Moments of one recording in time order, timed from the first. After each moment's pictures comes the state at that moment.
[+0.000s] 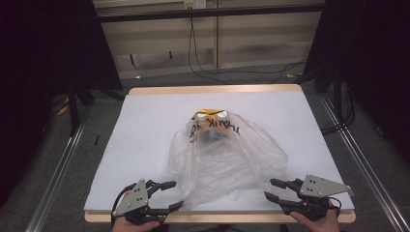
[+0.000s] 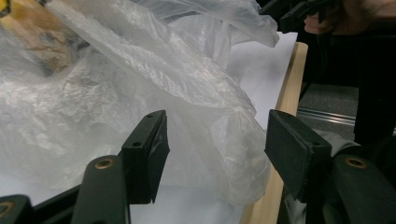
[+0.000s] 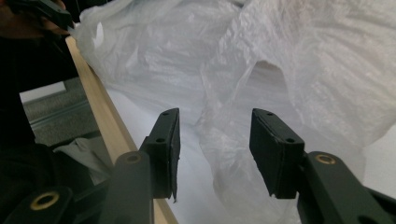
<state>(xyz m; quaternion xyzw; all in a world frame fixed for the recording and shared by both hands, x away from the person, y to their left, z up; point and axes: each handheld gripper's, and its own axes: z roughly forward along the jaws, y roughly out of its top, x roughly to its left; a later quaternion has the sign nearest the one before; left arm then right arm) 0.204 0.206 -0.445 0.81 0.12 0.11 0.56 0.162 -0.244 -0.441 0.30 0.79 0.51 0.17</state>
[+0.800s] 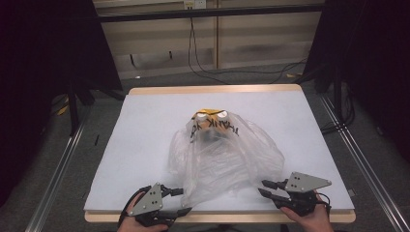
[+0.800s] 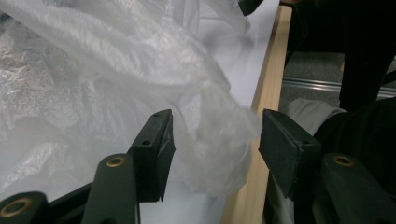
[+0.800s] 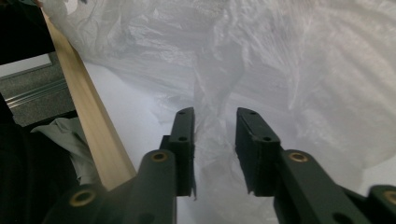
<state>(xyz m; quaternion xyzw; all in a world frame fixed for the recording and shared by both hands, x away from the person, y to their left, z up) 0.204 0.187 -0.455 0.85 0.08 0.09 0.52 0.177 -0.228 -0.452 0.30 0.81 0.47 0.17</state>
